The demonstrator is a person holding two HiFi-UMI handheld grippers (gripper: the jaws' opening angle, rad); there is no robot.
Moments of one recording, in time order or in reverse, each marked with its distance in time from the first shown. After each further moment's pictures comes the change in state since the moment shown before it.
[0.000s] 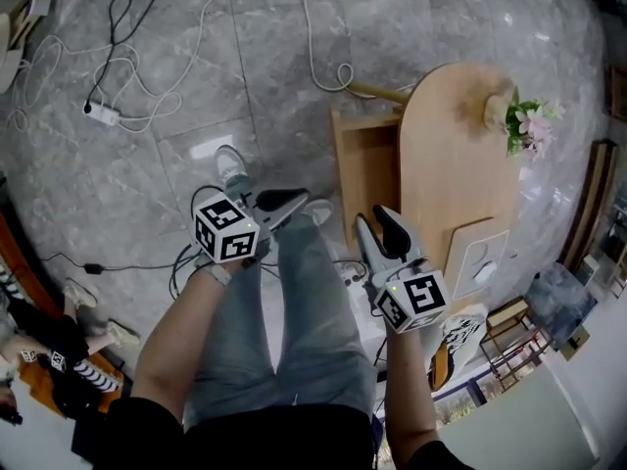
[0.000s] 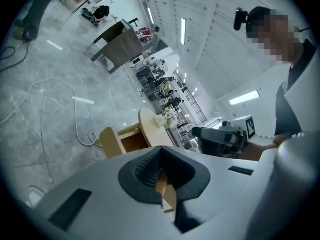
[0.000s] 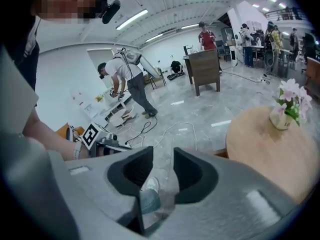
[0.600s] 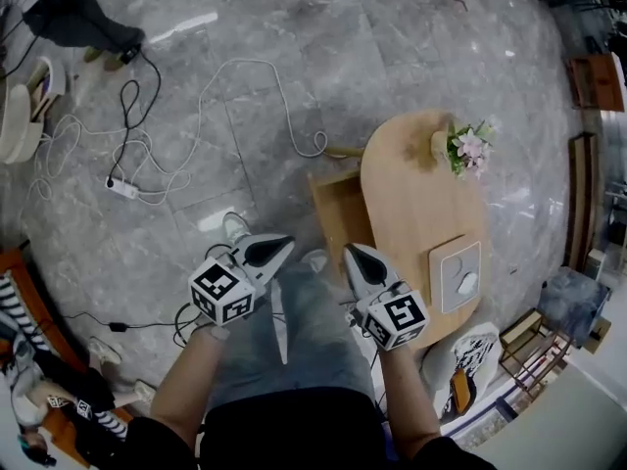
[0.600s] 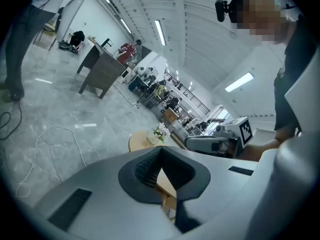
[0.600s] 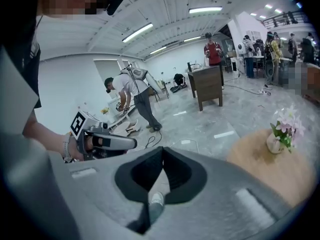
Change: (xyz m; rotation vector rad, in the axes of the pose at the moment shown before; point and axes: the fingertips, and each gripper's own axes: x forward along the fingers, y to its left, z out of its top) left arm -0.060 -0.142 0.121 0.273 -0.035 0.095; right arm -0.077 0.050 0.109 -0.030 -0.129 0.021
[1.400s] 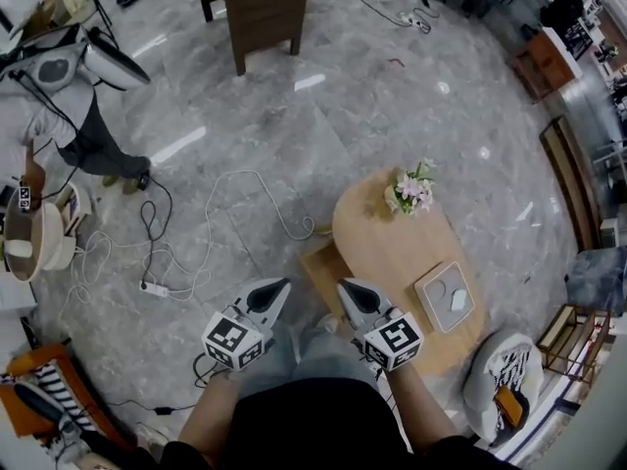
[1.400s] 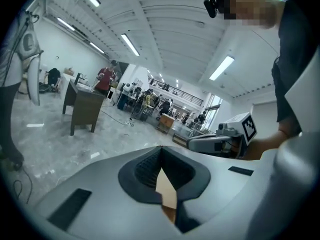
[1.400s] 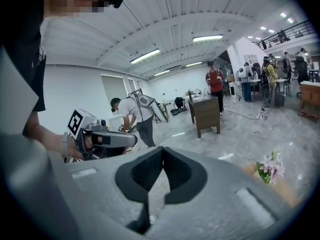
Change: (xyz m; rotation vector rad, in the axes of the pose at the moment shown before) left arm -0.025 -0.154 0.158 0.325 -0.060 0.033; right arm -0.141 0.028 0.148 -0.067 -0.231 -0.035
